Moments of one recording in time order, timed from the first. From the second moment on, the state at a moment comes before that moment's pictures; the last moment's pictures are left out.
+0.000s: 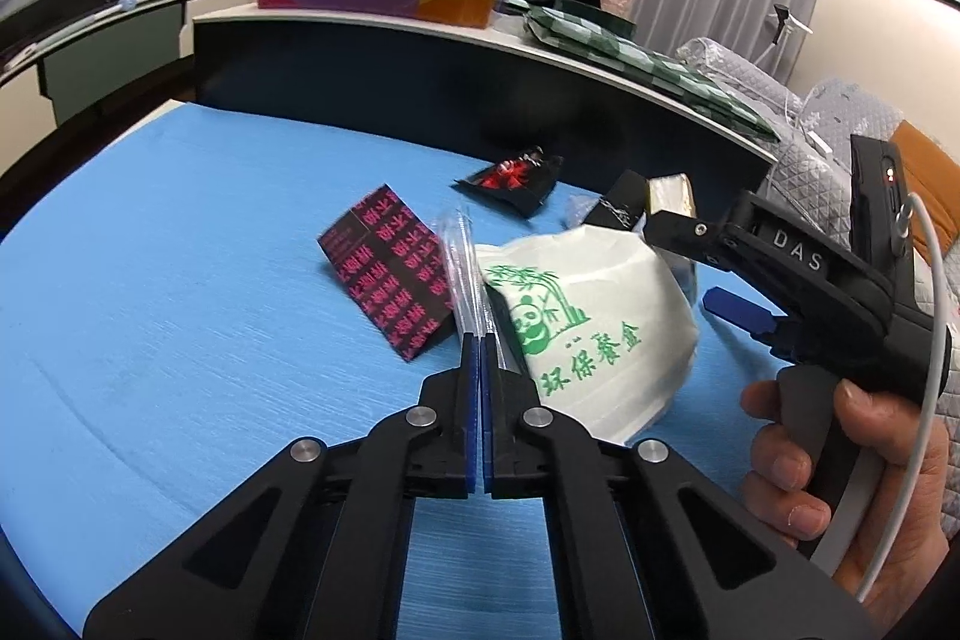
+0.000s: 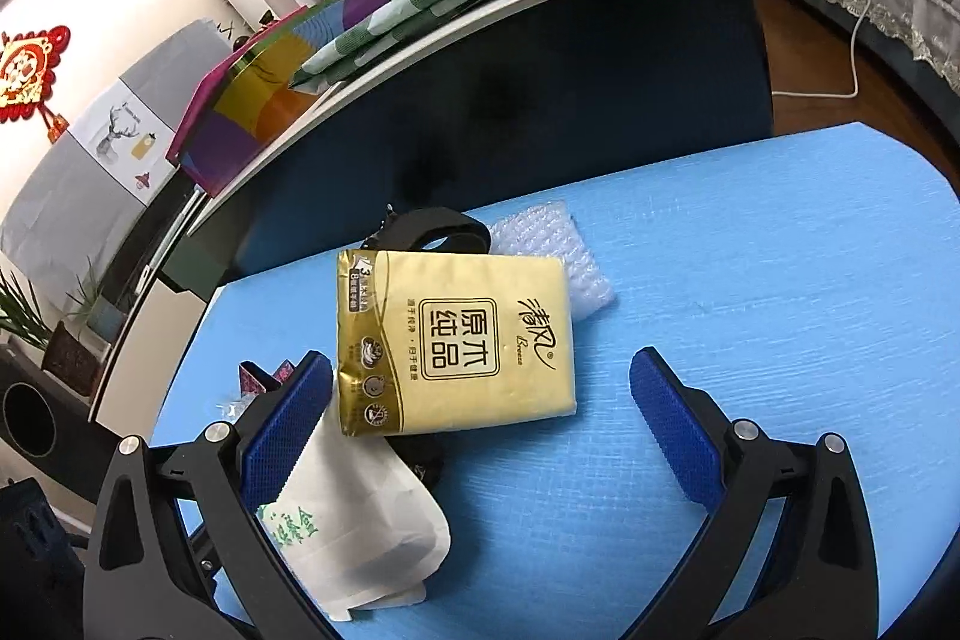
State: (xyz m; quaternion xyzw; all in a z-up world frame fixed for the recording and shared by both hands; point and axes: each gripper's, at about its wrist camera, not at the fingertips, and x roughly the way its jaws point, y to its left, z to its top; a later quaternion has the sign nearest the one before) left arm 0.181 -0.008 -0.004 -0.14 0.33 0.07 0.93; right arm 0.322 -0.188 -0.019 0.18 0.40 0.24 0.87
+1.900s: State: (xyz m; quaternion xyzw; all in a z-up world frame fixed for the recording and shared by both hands) left arm 0.088 -0.083 0.065 -0.06 0.28 0.02 0.96; right arm 0.137 -0.283 0.123 -0.02 0.28 0.13 0.95
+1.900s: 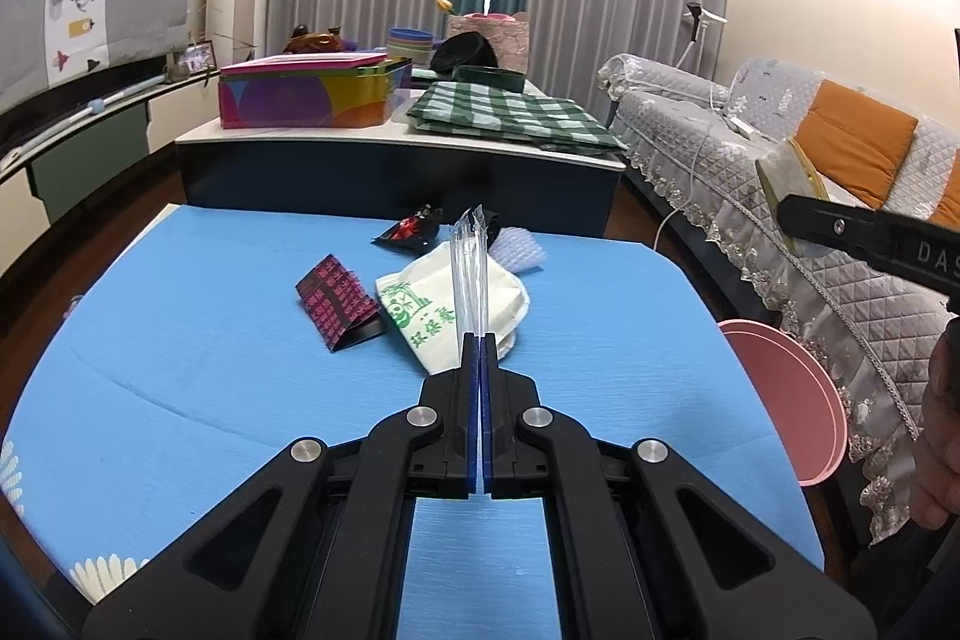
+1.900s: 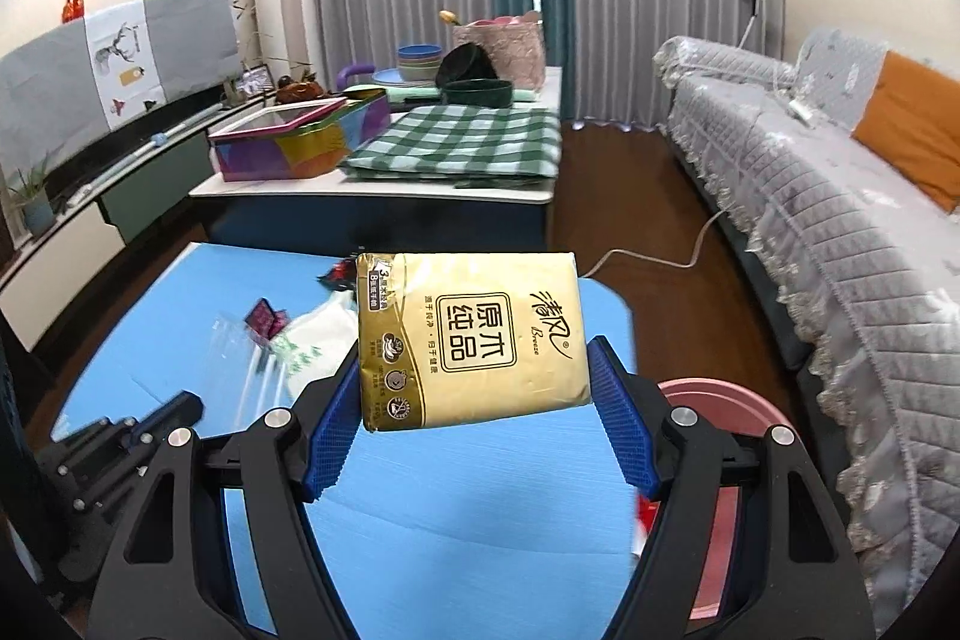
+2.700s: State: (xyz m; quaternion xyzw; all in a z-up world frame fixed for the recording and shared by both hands) left arm 0.094 -0.148 0.073 -0.03 0.27 -0.05 0.96; right arm 0.143 -0.341 0.100 -0.02 0.29 0.05 0.96
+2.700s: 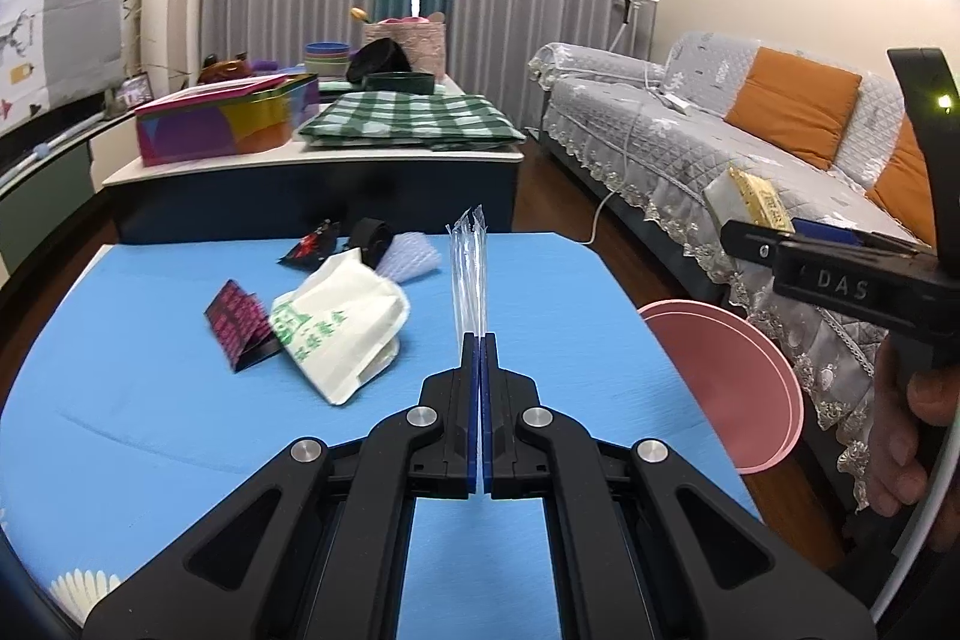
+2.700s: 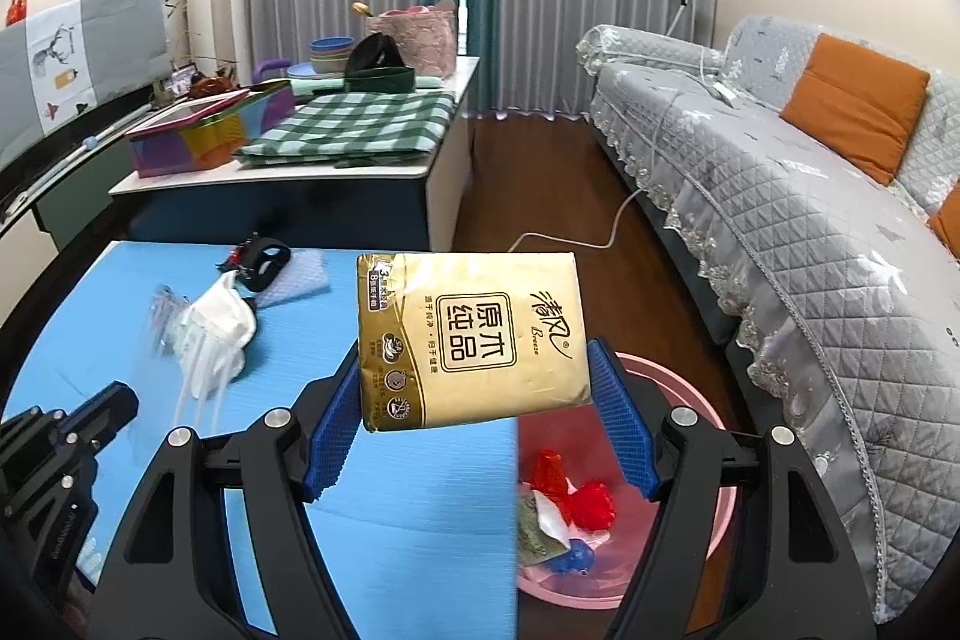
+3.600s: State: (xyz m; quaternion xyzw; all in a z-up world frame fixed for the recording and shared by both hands) left arm 0.168 -0.266 0.098 0.01 0.26 -0.20 0.95; right arm 0.163 -0.448 0.085 0.02 0.30 -0.08 0.95
